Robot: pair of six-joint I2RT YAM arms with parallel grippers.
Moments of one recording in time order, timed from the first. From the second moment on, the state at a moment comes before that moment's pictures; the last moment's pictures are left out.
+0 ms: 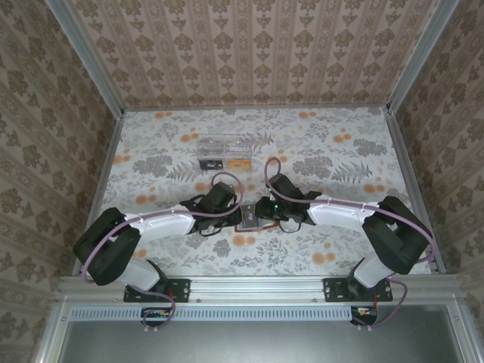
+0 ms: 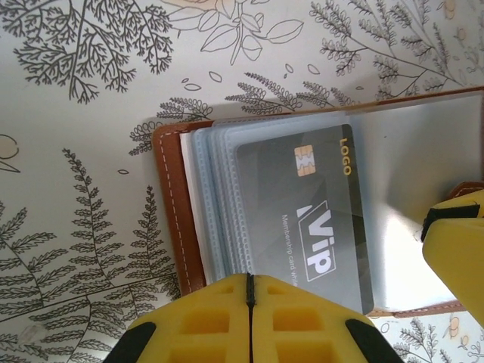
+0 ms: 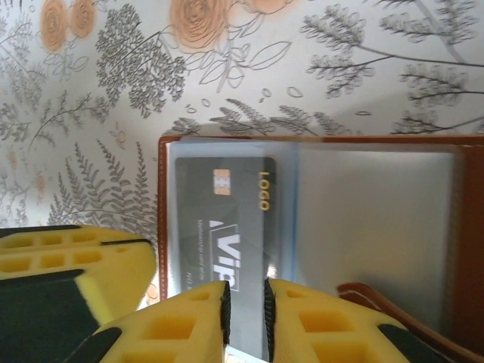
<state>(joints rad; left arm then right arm) -0.85 1.45 0.65 -0.14 0.09 -0.81 0.73 1.56 0.78 -0.13 -0.17 0.84</state>
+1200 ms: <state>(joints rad) -0.85 1.53 0.66 -0.10 0.10 -0.81 0.71 1.62 0.78 -0.11 -0.19 0.84</state>
